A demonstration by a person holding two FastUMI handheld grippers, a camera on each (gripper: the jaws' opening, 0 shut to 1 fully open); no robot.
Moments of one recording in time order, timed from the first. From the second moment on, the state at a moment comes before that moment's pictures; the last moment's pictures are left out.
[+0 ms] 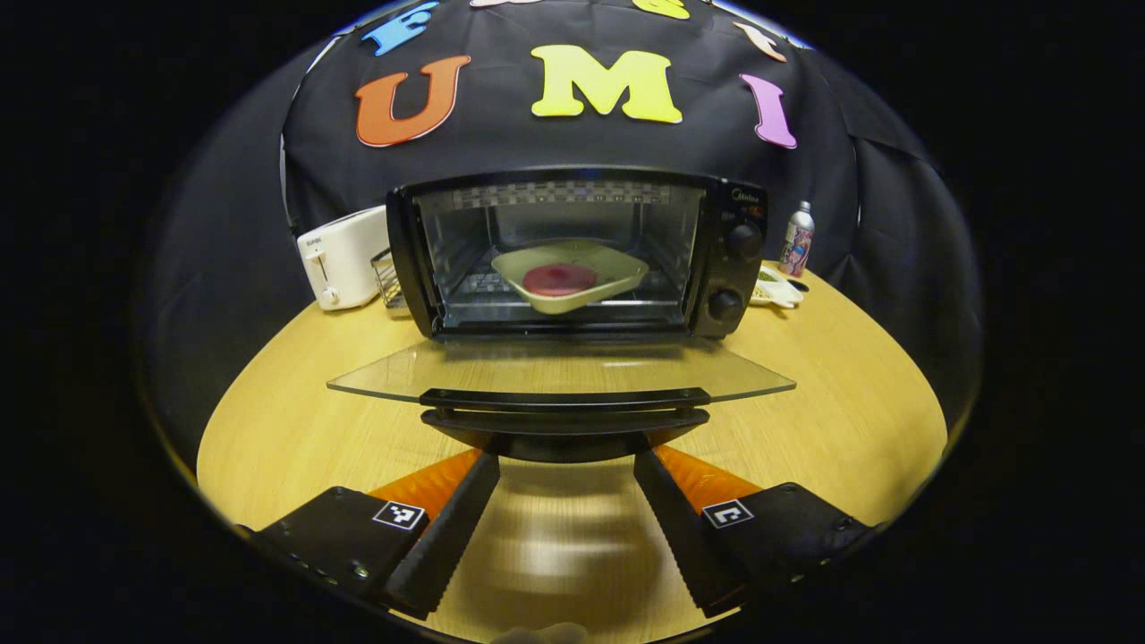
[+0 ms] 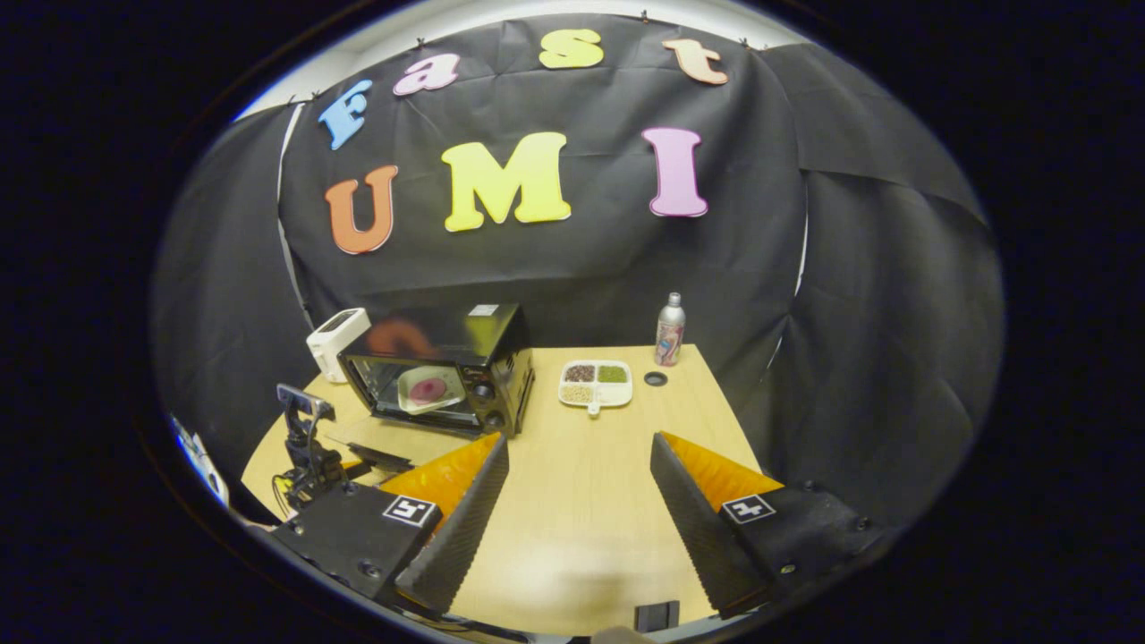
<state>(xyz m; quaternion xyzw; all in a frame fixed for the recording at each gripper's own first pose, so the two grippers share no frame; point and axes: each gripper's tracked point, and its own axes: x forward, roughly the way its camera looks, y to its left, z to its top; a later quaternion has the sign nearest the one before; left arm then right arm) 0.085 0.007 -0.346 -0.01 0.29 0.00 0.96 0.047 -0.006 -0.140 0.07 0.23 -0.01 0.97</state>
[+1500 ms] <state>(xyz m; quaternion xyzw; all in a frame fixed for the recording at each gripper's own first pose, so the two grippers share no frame) 0.015 0.000 -0.138 0.00 0.14 -0.06 0.99 -0.040 0.043 -0.099 0.07 0.16 -0.04 0.98</state>
